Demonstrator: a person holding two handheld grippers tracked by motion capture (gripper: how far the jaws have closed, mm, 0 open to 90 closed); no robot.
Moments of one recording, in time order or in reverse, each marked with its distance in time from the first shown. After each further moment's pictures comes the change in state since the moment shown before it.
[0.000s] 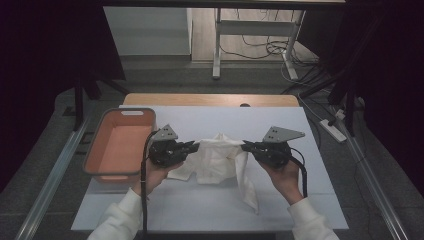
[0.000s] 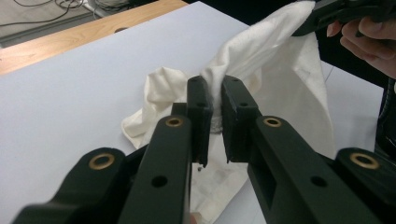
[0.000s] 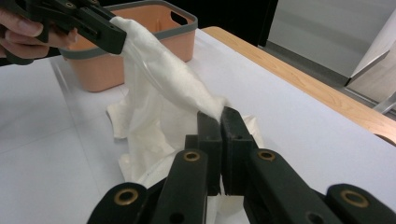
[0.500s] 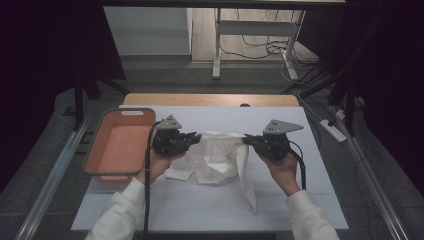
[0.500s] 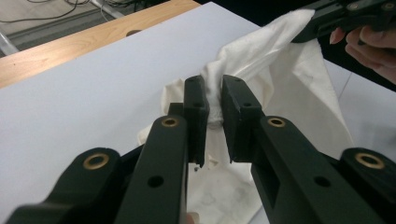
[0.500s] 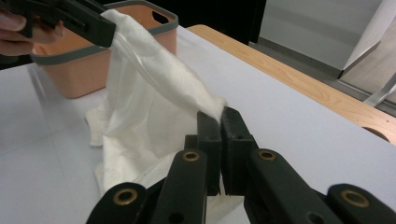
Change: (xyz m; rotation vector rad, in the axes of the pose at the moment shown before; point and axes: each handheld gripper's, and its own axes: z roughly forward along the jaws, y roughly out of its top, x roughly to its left) left arm 0.020 0.021 0.015 0.024 0.023 -0.014; right arm -0.024 -0.001 0.015 0.005 -0.029 0.047
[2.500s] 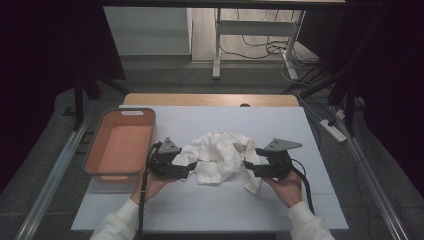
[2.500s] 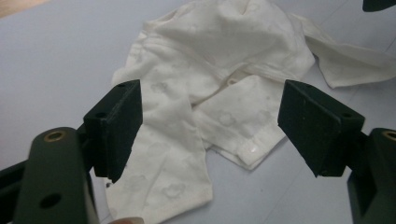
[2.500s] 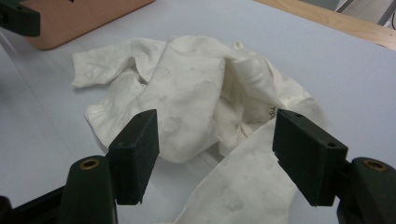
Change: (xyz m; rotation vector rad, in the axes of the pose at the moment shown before) left arm -0.017 -0.063 -0.001 0.145 0.129 0.026; right arm 0.015 -0.053 -0.007 0.144 -0.071 0.101
